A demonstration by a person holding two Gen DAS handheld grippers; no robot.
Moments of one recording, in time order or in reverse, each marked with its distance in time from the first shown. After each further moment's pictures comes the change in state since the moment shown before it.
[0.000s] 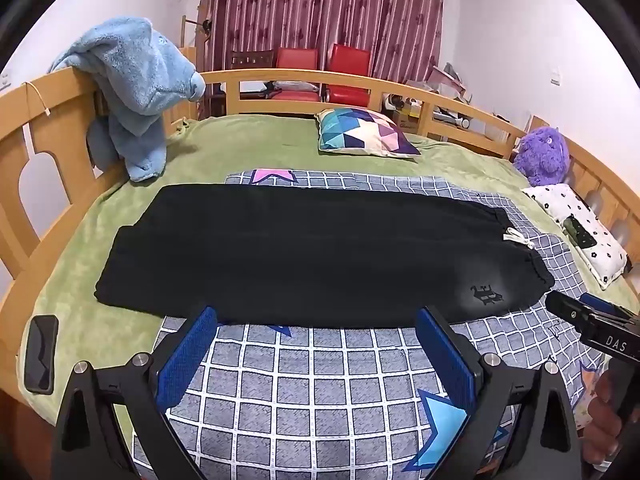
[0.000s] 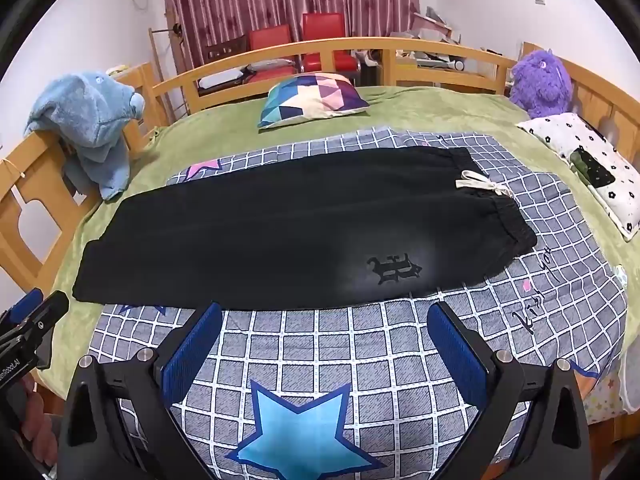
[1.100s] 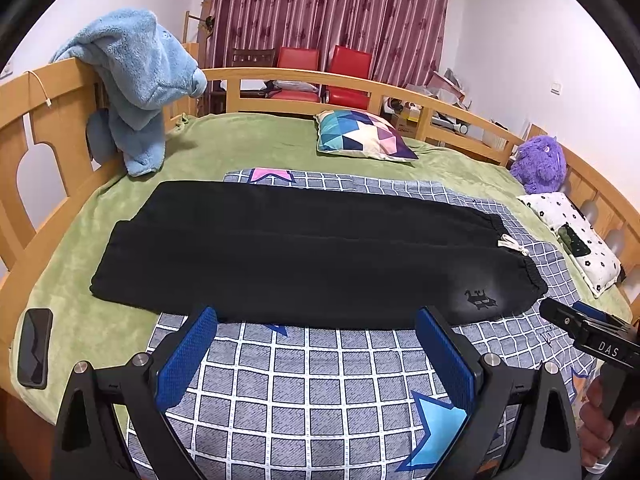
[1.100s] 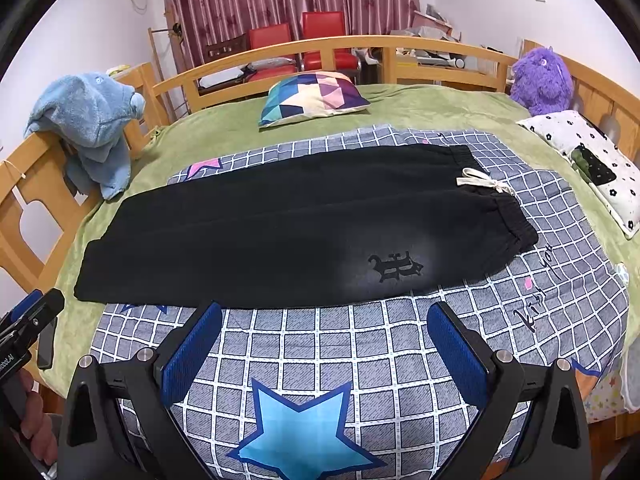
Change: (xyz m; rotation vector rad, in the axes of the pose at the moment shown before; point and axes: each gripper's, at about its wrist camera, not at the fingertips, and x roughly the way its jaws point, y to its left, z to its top) left arm -0.003 0.003 0.002 -0.016 0.001 -0.012; right arm -0.001 0.001 0.000 0.004 0.007 0.006
